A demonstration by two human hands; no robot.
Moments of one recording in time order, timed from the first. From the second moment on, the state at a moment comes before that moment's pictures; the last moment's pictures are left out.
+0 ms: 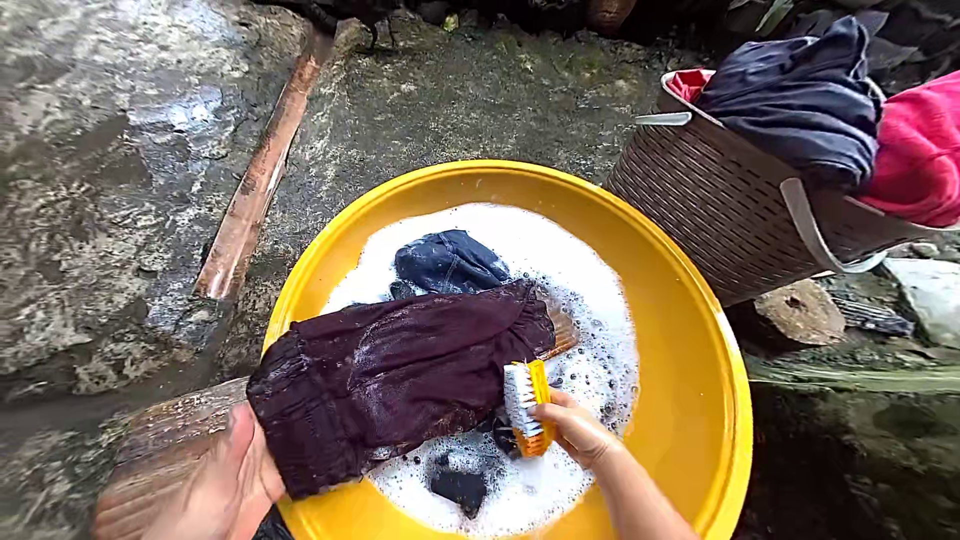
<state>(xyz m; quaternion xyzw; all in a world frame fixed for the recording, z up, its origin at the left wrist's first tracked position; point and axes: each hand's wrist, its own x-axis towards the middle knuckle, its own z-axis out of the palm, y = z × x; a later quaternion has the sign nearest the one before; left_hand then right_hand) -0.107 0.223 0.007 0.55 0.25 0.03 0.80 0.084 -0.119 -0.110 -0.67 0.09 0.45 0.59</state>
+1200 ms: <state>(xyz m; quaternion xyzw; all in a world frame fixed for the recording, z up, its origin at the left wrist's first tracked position) -0.058 0.176 -0.047 0.39 0.47 0.16 0.77 0.090 -0.082 -0.096 -0.85 0.20 0.07 0.48</state>
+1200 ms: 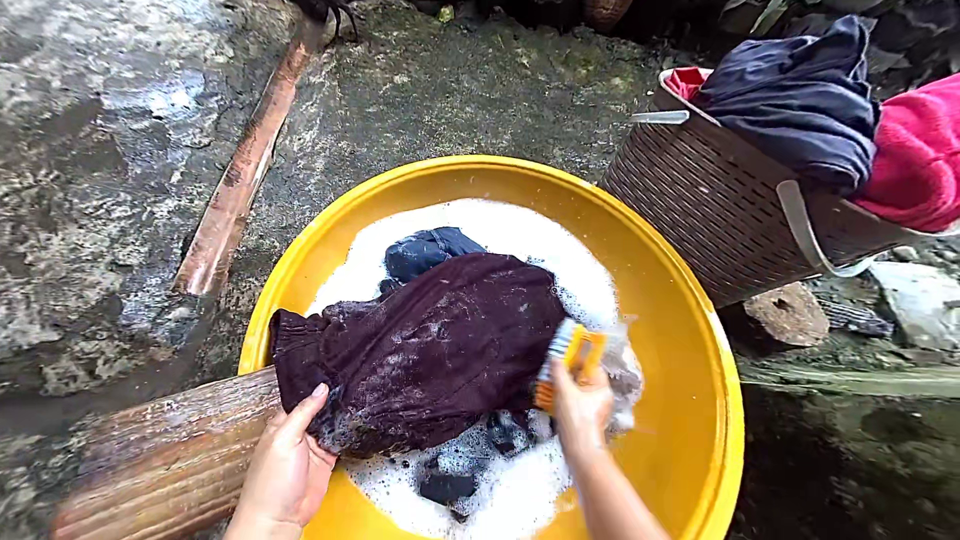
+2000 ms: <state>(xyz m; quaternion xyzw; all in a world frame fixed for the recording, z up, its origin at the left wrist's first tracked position) -0.129 0.212 -0.003 0.44 0.31 0.18 0.83 0.048 0.052 -0.057 -0.87 -0.33 0.14 0.33</state>
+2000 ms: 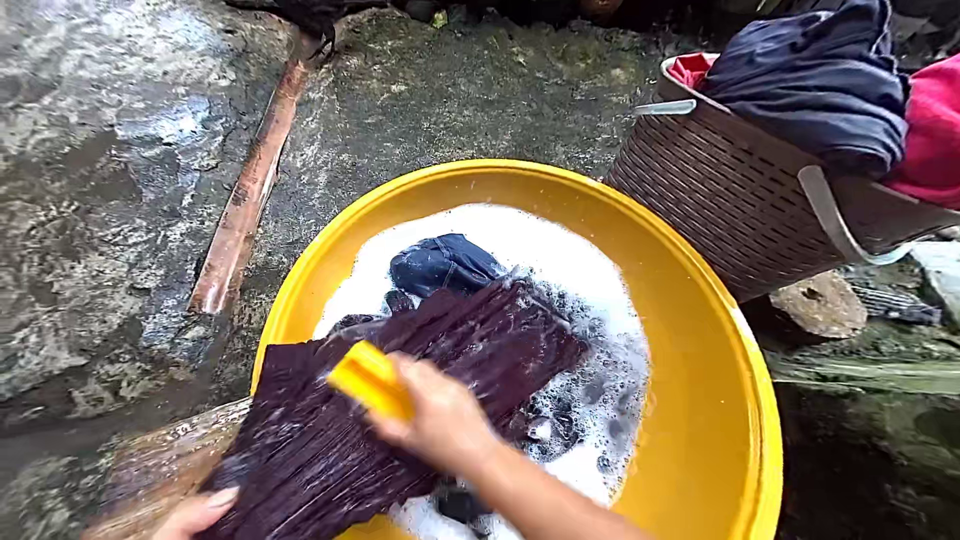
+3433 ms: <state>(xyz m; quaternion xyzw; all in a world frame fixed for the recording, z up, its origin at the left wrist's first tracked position) -0.117 0.234 0.007 0.36 0.03 0.13 0.92 0.201 -0.132 -0.014 -0.84 0.14 -0.02 0.53</state>
